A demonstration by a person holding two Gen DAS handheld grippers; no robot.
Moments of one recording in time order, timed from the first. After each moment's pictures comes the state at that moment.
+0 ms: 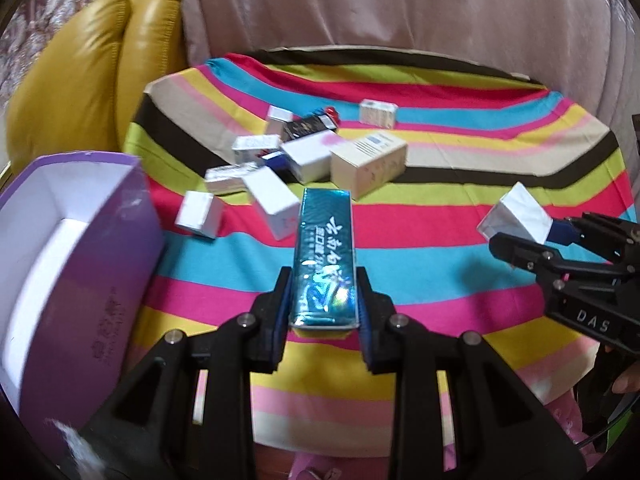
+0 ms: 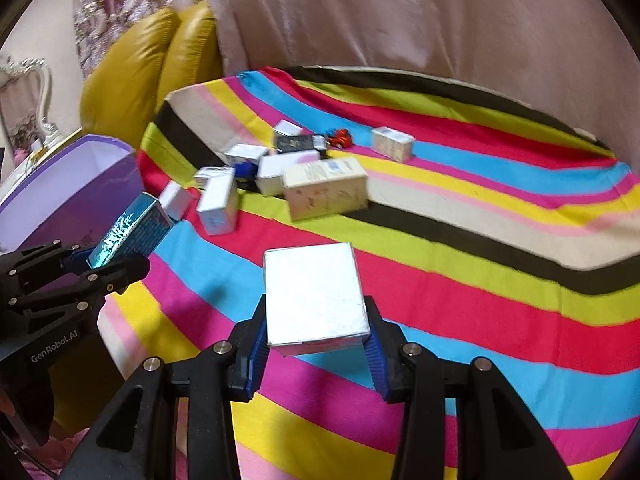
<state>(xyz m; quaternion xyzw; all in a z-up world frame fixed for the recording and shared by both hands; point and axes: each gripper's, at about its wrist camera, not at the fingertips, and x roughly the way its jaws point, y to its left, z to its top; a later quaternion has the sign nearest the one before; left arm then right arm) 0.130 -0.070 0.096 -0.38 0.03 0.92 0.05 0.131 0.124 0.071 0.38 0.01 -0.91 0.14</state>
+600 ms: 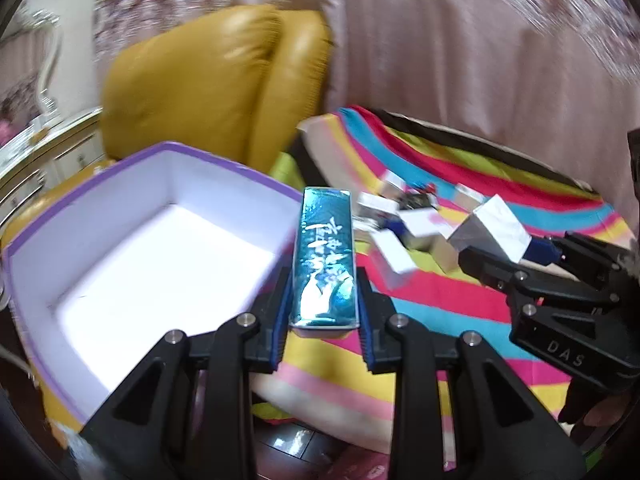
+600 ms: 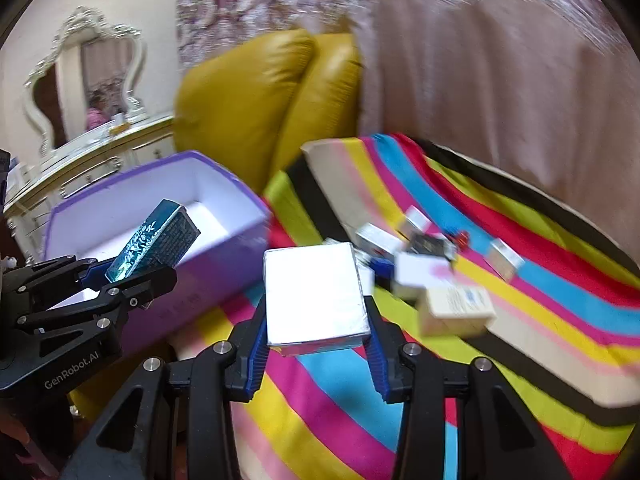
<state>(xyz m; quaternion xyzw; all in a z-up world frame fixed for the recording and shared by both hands) 0.170 -0.183 0.167 -0.30 -0.07 0.95 -0.09 0.112 -0.016 0.154 0.31 0.09 -0.90 0.28</state>
